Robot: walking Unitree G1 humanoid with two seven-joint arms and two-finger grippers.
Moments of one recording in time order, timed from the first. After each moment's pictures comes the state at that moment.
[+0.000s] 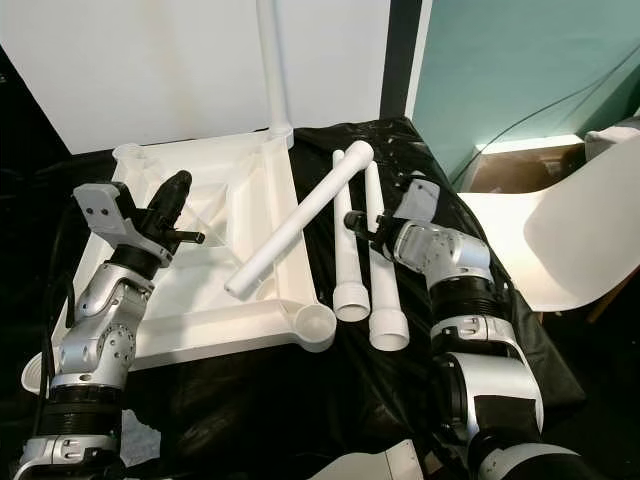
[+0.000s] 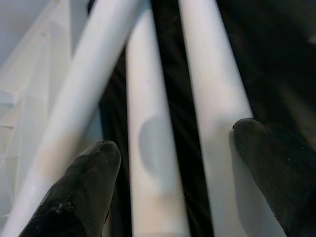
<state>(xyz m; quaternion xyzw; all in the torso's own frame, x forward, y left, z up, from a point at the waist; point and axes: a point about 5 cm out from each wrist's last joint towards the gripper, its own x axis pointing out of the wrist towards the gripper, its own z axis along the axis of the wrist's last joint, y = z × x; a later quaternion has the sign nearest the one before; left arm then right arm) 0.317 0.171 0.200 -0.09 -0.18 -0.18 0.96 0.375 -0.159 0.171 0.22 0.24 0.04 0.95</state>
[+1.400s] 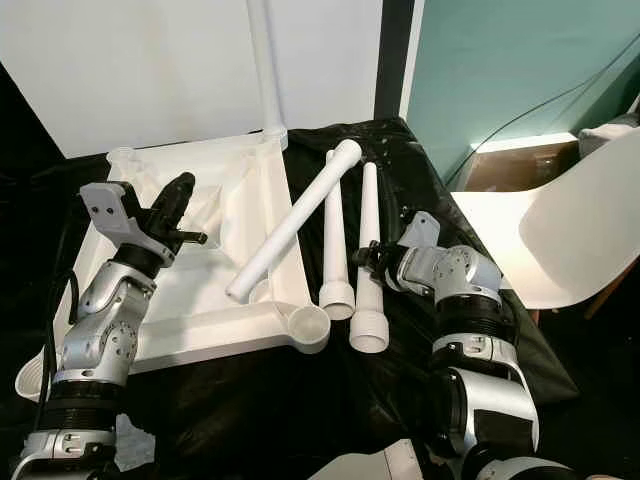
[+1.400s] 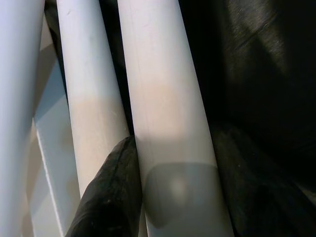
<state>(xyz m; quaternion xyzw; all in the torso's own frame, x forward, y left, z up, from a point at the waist) 0.321 0.170 0.197 -0.09 -0.17 -0.19 0.96 0.356 -0.148 0.137 0.28 0.36 0.05 0.89</state>
